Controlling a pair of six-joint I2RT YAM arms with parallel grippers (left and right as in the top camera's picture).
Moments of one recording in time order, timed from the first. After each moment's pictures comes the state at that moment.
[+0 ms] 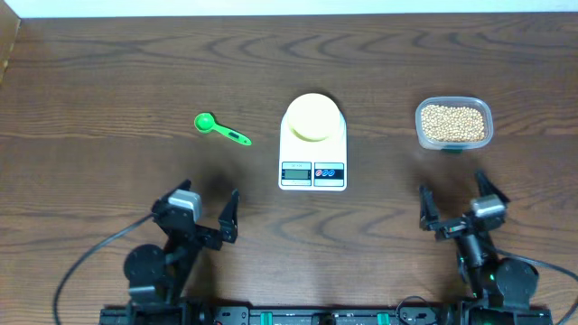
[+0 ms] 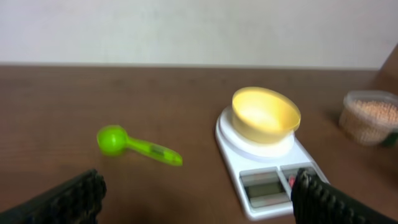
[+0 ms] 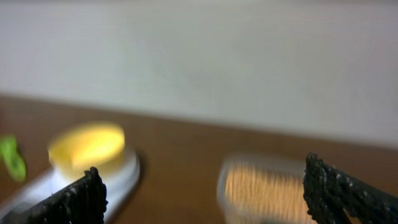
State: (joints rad) left arm 0.06 0.13 0.22 -0.28 0.38 -0.06; right arm -0.13 0.01 0.01 0.10 -0.38 -0.02
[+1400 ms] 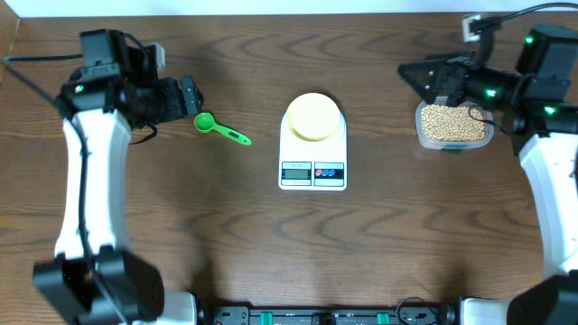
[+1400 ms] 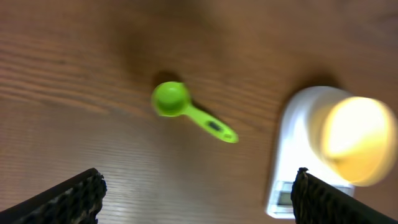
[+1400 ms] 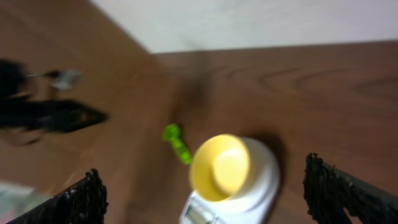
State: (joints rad) left arm 0.16 1.64 1.53 -0.99 0.28 -0.07; right arm -0.09 1.51 1.31 -0.40 -0.98 0.17
